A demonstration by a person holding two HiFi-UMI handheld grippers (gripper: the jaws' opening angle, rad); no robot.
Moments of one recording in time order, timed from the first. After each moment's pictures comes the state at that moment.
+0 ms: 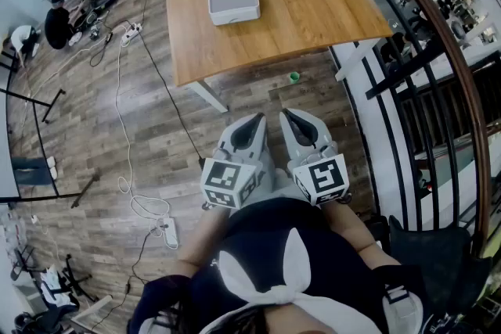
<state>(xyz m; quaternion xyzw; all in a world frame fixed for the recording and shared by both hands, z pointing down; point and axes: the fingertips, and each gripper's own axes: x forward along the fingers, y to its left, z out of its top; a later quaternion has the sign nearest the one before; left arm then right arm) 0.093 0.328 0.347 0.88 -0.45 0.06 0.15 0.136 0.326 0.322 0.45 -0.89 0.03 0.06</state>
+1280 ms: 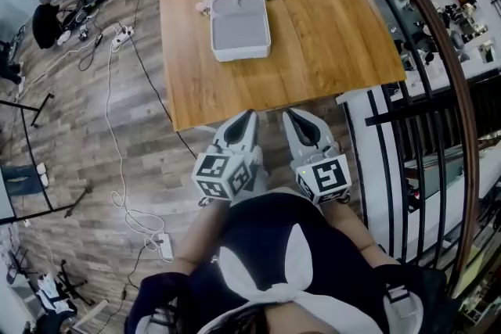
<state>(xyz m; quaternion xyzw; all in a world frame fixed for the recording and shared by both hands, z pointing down) 0.041 0.100 0.384 0.83 -0.48 -0.01 0.26 0.112 0.106 0.341 0.44 -0.89 0.05 0.08</state>
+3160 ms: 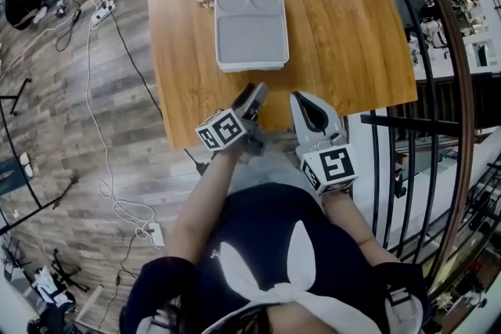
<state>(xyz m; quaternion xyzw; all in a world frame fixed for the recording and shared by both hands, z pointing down) 0.004 -0.097 0.558 0.71 -0.42 -0.20 0.53 0.068 -0.062 0.399 0.45 -0.88 0.08 0.13</state>
